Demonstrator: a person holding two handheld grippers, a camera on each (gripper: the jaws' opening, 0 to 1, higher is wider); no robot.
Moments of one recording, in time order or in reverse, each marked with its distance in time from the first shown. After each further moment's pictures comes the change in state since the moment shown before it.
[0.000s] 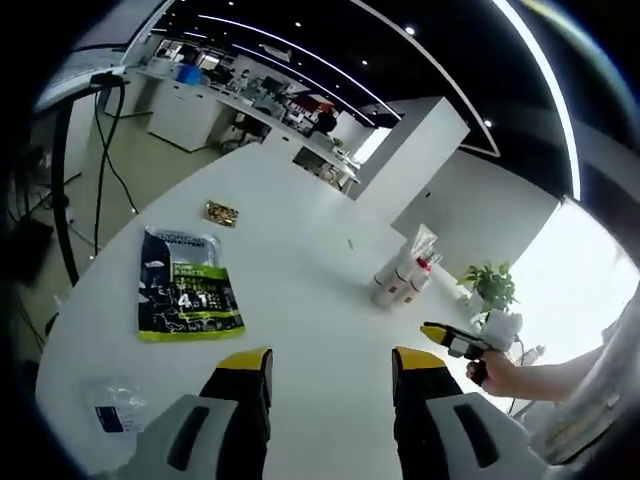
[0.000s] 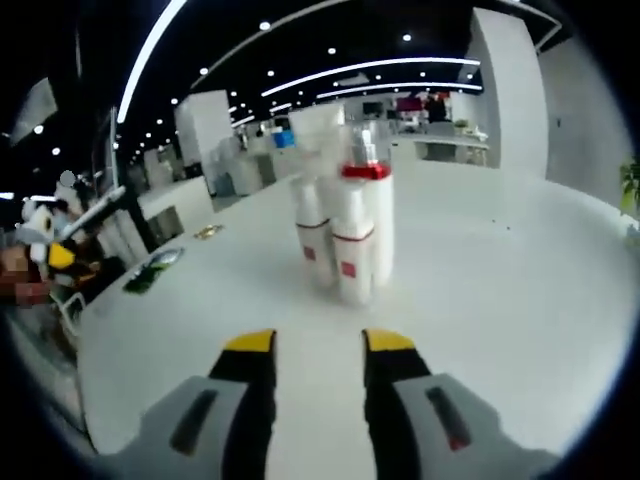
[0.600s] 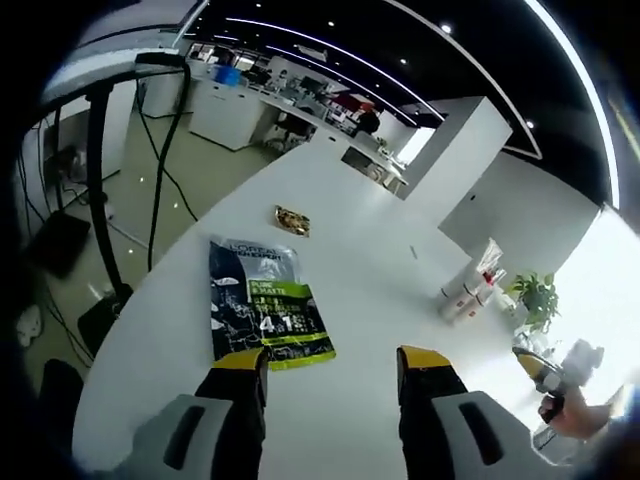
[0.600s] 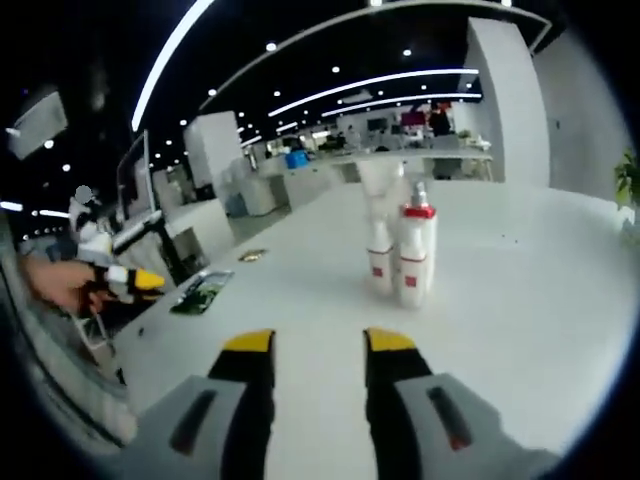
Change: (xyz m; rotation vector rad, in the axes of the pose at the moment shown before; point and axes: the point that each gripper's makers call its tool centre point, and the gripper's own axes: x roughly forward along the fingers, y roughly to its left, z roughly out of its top) left arm 0.008 0.079 0.023 -0.047 -0.002 0.199; right arm -0.060 0.079 0.021 0.020 -0.093 0.048
